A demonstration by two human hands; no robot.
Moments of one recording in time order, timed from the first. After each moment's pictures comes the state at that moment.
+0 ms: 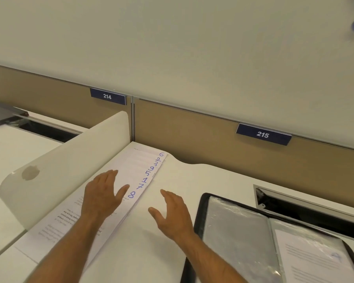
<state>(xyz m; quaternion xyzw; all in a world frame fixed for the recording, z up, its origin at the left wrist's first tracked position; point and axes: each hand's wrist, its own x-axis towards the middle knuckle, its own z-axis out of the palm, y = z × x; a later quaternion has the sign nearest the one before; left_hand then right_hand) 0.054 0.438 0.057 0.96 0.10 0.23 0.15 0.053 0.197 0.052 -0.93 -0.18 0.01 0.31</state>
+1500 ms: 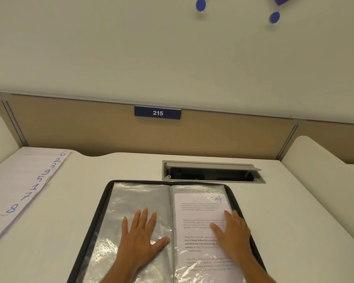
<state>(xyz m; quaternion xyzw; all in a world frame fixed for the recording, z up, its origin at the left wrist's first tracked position) -0.008 0.043 -0.036 0.98 -0.19 -0.04 0.09 -0.065 -0.255 0.001 -0.96 0.25 0.02 0.13</state>
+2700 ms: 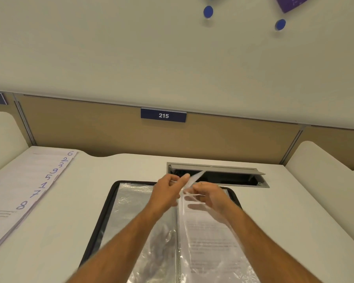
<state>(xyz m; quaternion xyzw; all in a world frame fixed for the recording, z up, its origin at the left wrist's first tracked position) 0.027 -0.017 0.124 0.77 -0.05 -0.10 0.62 -0.012 -0.180 0.141 -0.68 0.12 0.10 0.72</state>
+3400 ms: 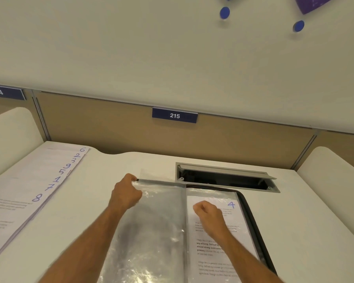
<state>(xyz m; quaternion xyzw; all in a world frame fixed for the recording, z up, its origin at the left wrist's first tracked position) 0.067 0.109 0.090 0.90 0.08 -0.03 0.42 -0.022 -0.153 0.065 -0.88 0.14 0.02 0.46</state>
